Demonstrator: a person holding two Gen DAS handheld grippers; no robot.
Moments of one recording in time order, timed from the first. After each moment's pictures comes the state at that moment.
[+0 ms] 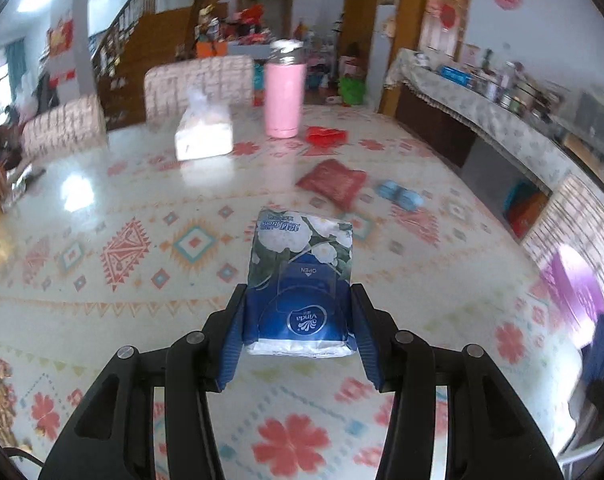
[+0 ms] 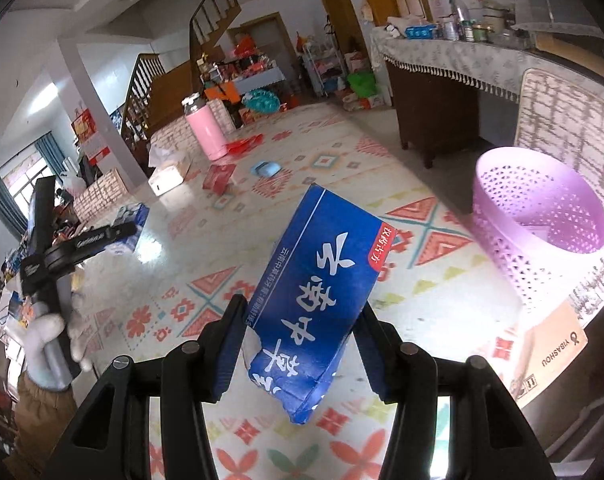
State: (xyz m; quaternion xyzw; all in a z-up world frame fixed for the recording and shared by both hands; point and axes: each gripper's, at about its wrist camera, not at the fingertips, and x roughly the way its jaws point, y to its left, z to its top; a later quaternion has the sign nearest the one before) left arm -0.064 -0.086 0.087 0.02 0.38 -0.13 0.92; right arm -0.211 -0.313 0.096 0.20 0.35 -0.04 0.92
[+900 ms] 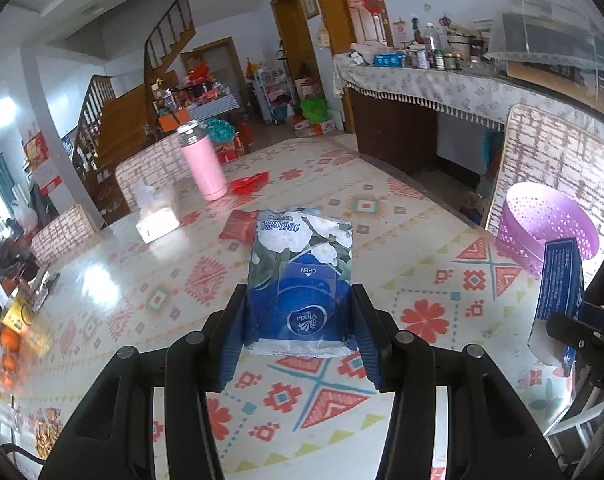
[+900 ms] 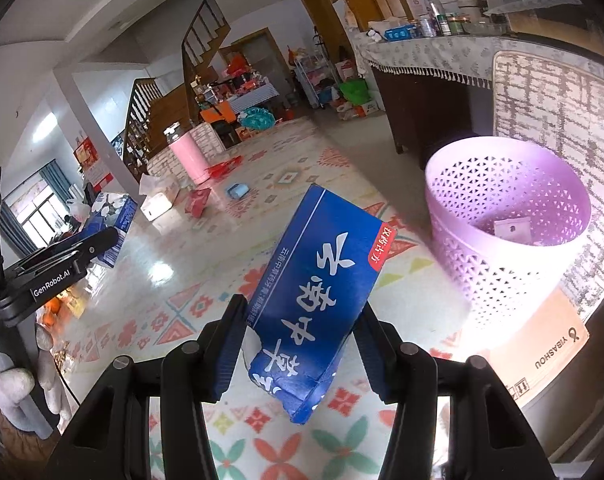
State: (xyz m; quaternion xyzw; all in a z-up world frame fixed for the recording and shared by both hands) left arm -0.150 -0.221 0.121 0.17 0.30 -0.15 0.92; right arm -0.240 -0.383 0.085 0.23 0.32 -0.04 0.92
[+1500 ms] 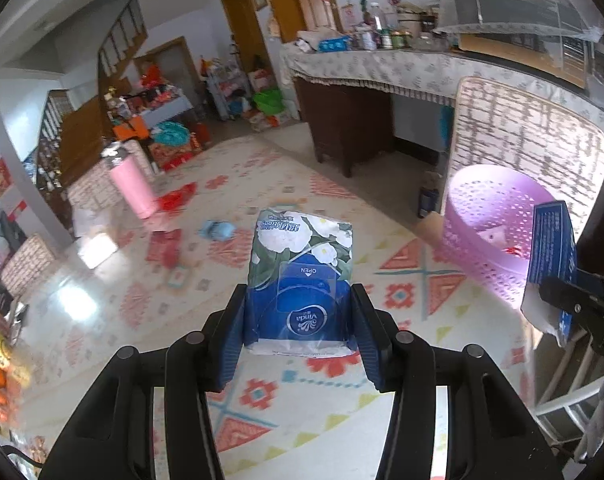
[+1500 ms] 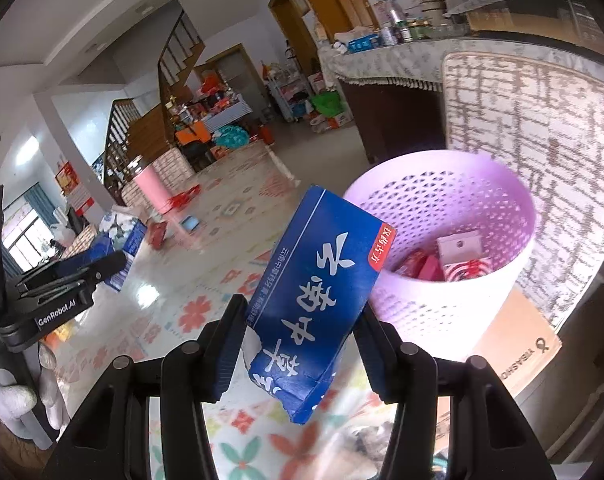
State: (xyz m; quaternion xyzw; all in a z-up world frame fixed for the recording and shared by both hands) left arm -0.152 -0.316 0.108 0.21 0.33 -0.22 0.89; right arm -0.266 -0.466 0.086 0.25 0.30 -0.09 0.91
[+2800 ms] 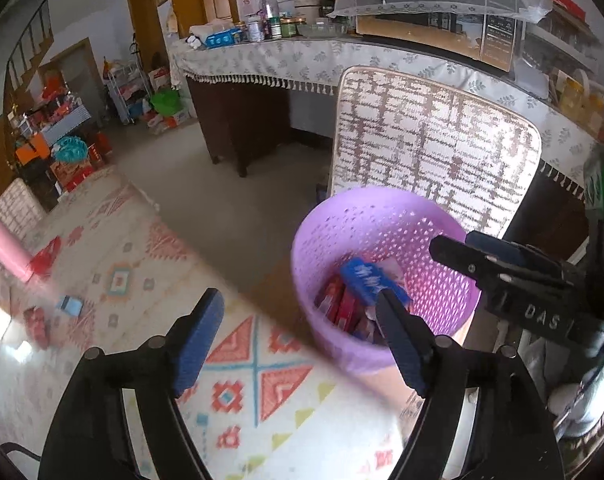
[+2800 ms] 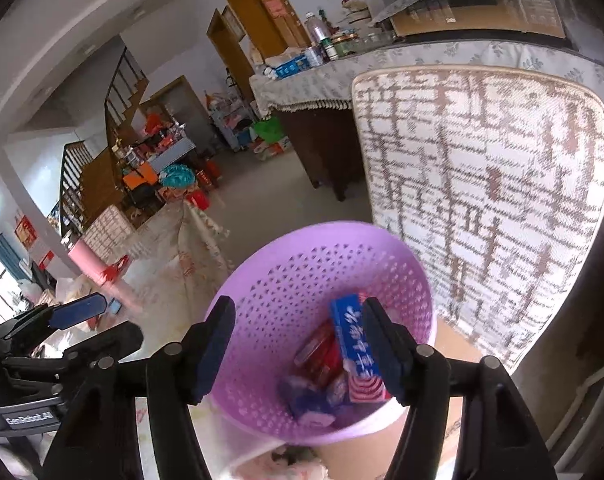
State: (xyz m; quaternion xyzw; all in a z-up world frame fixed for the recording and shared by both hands) left arm -0.144 -0.460 0.104 0.21 0.36 -0.38 0.83; right arm -0.240 -0.587 0.091 0.29 0.28 -0.17 0.90
